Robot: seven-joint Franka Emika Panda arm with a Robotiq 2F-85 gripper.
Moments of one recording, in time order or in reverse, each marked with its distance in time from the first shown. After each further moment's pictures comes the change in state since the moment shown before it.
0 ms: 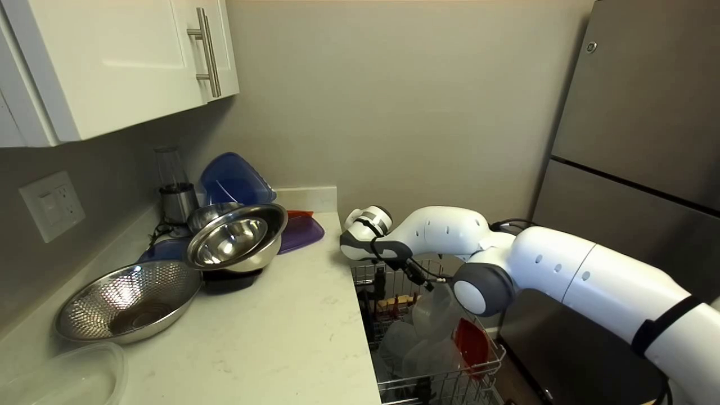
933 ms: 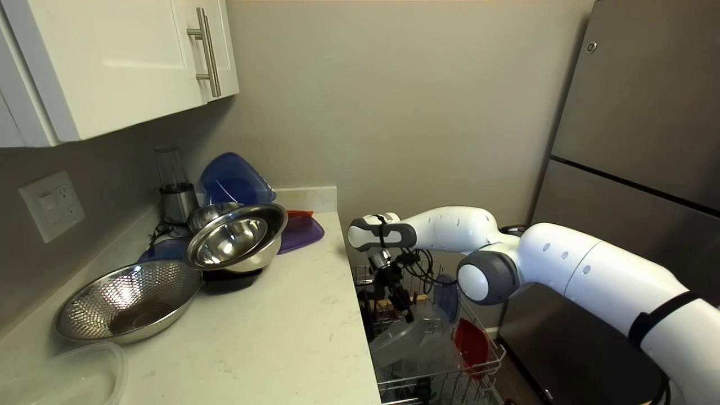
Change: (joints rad) arm -0.116 0.007 0.217 -0.060 0.327 0.040 0.367
